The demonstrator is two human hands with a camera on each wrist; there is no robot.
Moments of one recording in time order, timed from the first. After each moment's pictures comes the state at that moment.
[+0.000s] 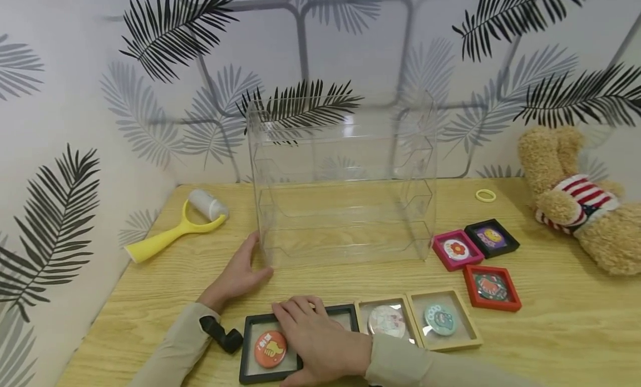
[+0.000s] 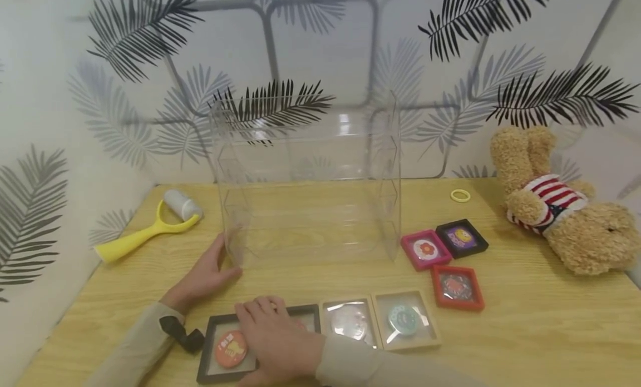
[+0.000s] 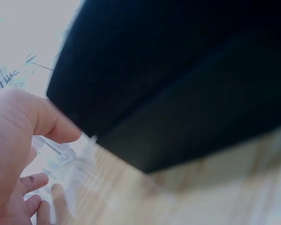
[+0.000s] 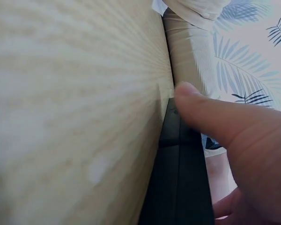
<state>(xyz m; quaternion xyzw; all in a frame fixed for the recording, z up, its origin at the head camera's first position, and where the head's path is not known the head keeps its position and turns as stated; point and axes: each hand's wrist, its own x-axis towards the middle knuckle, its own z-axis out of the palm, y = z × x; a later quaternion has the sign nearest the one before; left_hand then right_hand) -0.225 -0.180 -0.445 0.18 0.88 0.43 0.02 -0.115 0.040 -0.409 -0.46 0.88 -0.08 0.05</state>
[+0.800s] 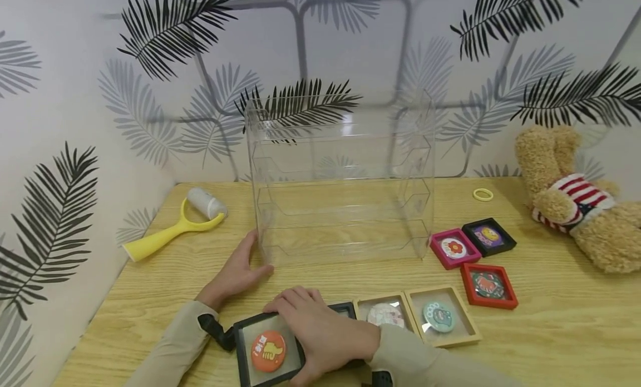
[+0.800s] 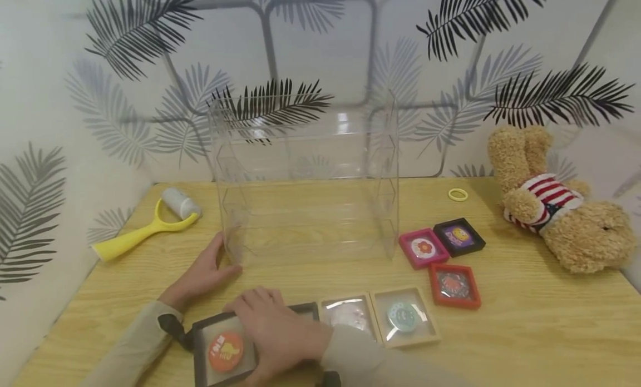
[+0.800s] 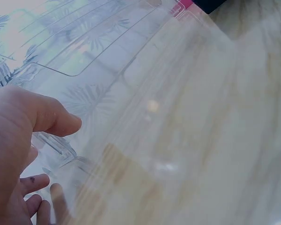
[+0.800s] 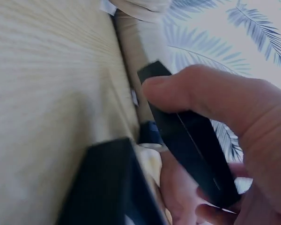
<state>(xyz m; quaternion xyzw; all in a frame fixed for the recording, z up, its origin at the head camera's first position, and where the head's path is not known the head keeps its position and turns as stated) -0.225 -0.181 -0.444 0.18 0.89 0.42 0.03 -0.126 0.049 -0.393 -0.49 0.83 -0.24 0.09</state>
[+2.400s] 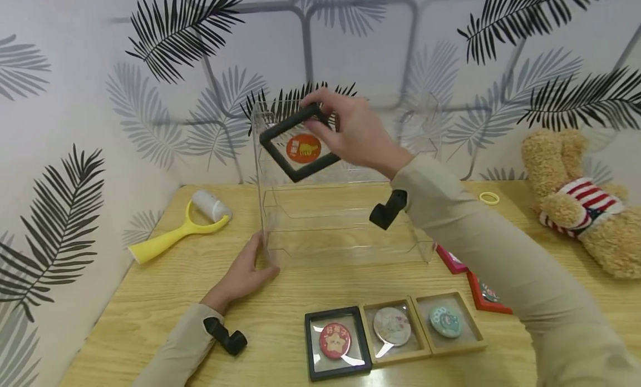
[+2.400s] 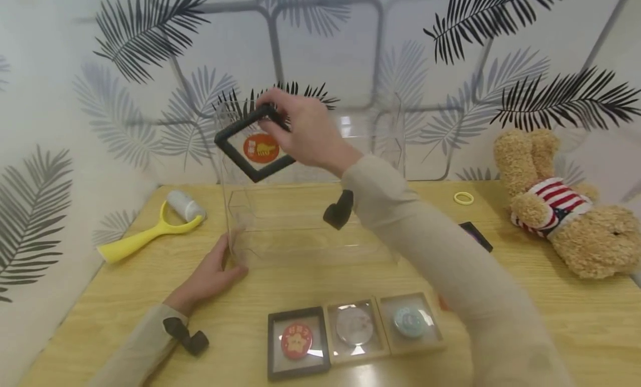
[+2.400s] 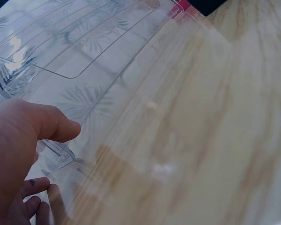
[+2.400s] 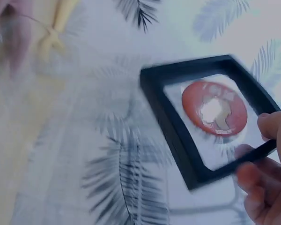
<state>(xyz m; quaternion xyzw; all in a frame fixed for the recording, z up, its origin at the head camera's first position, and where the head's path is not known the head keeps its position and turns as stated) -0.228 -0.181 -0.448 0.18 0.87 0.46 0.03 -0.280 0.084 -0.211 -0.38 0.84 -0.30 -0.25</state>
